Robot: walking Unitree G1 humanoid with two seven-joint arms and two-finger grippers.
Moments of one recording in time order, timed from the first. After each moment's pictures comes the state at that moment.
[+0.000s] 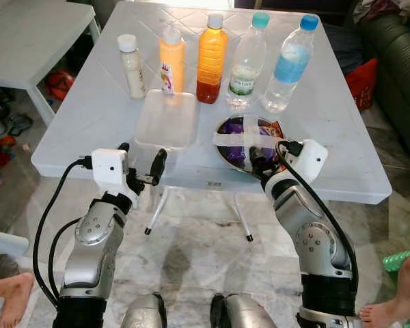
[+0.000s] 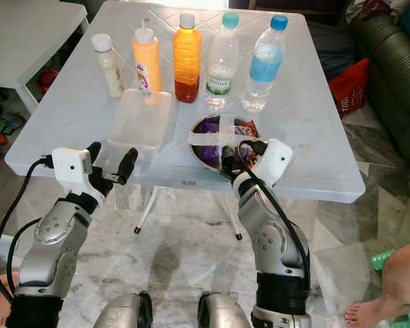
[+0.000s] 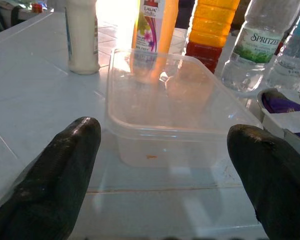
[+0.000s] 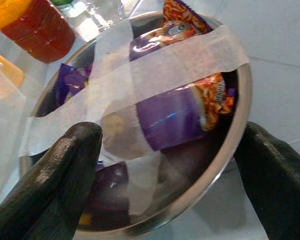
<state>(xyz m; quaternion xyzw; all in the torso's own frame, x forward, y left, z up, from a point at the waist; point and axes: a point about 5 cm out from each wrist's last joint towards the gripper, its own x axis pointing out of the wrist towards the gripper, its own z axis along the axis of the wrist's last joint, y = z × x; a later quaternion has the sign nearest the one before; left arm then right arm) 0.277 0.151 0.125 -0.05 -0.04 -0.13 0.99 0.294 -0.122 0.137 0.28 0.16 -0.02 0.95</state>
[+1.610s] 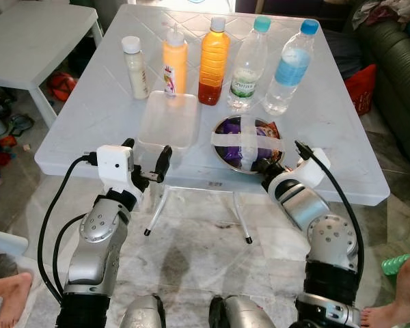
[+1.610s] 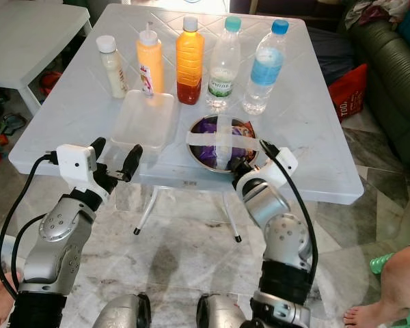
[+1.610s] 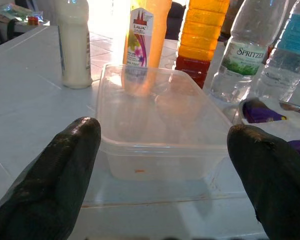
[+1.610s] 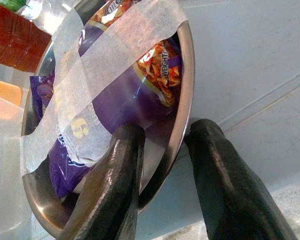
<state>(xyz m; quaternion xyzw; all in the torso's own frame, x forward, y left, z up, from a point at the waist) 0.280 0.143 0.129 -0.04 -0.05 -0.14 0.99 0.301 -0.141 0.127 0.41 0.23 -0.06 0.88</state>
